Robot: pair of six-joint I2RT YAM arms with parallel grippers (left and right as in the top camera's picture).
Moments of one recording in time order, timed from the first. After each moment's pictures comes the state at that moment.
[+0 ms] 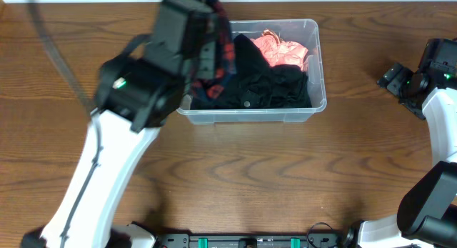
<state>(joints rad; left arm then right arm) -0.53 1.58 1.99 -1.19 -0.32 -0.30 -0.33 1.67 1.28 -0.70 0.07 0.43</state>
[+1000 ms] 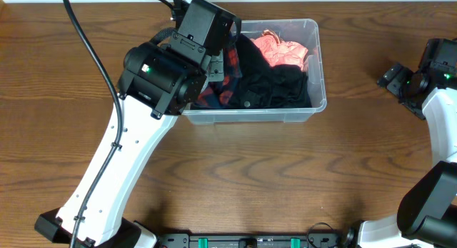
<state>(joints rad) -0.57 1.65 2.04 -1.34 -0.38 -0.47 -0.33 1.67 1.28 -0.70 0.07 0.43</state>
